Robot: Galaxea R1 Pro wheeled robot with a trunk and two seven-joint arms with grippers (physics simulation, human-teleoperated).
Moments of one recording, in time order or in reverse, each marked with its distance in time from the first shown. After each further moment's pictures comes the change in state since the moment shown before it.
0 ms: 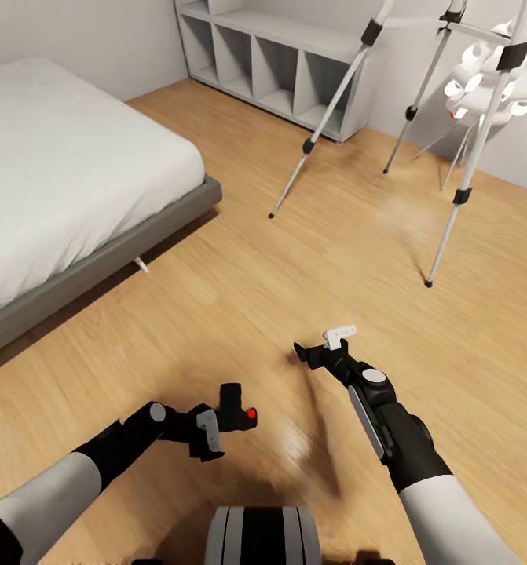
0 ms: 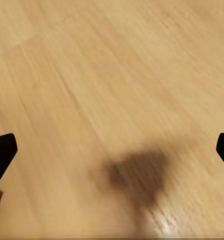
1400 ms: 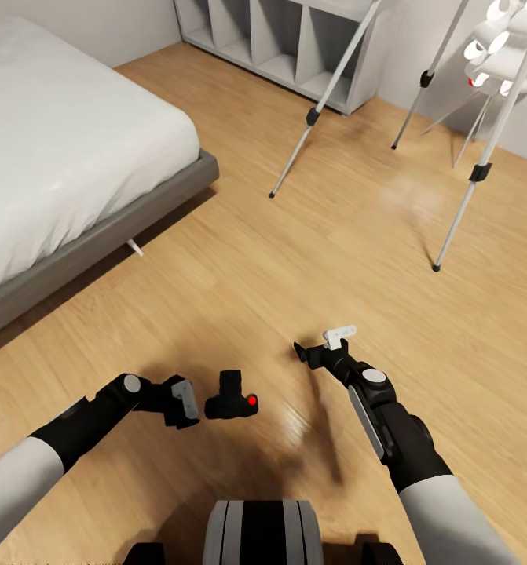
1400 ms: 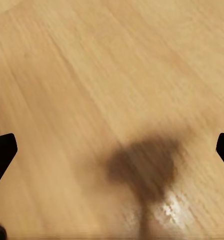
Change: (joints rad) left arm -0.032 0.162 0.039 -0.245 -0.001 0.205 -0.017; right arm 0.000 0.000 -0.001 0.000 0.000 0.000 0.001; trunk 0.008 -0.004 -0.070
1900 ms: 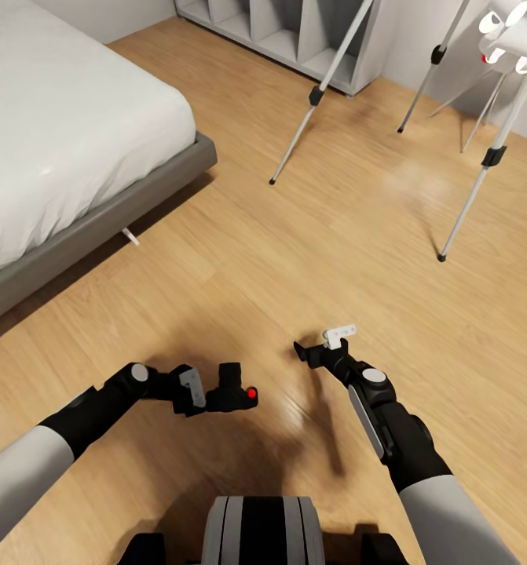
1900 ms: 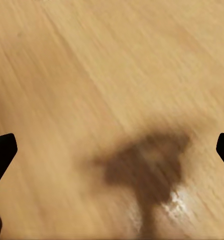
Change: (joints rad) left arm -0.042 -0.030 0.000 -0.006 0.000 0.001 0.000; right arm 0.000 0.000 0.002 -0.004 0.000 -0.001 -0.001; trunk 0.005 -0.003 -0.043
